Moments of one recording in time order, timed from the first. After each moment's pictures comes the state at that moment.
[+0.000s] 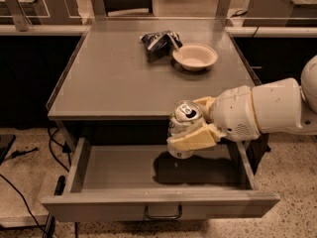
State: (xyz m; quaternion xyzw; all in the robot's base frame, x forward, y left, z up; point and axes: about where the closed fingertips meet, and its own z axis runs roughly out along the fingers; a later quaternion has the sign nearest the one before) arm 0.436 -0.057 0.880 -0.53 0.70 0.27 0.40
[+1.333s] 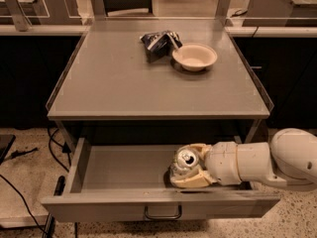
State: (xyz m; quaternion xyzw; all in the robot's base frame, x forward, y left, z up) arm 0.433 -0.071 0.727 -0.55 0.67 0.26 0.43
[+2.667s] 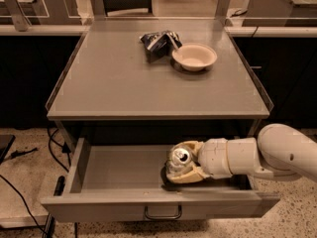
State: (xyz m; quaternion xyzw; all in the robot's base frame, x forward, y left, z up) arm 0.455 -0.062 0.705 -0.58 0.65 0.25 0.43
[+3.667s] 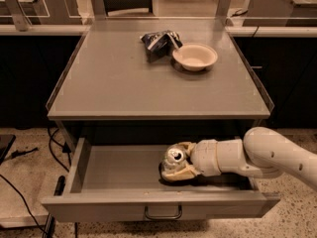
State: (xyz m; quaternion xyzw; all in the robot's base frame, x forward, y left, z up) arm 0.484 -0.050 0.663 -0.56 0.65 0.28 0.42
